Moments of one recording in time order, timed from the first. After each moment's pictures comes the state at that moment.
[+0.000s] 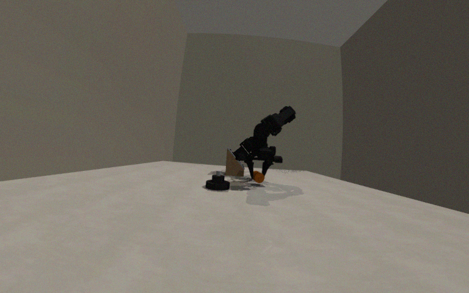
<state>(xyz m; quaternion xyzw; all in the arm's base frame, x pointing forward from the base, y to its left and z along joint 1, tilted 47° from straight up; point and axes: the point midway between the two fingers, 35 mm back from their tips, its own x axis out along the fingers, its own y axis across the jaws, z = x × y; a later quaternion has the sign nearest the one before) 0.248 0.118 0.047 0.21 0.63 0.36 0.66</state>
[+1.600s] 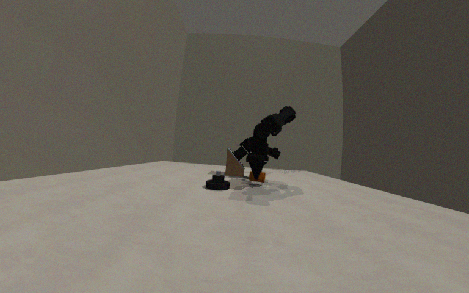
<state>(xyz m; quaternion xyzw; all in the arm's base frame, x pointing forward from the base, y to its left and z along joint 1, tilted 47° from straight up) 0.248 0.118 0.047 -0.17 0.34 0.64 0.67</state>
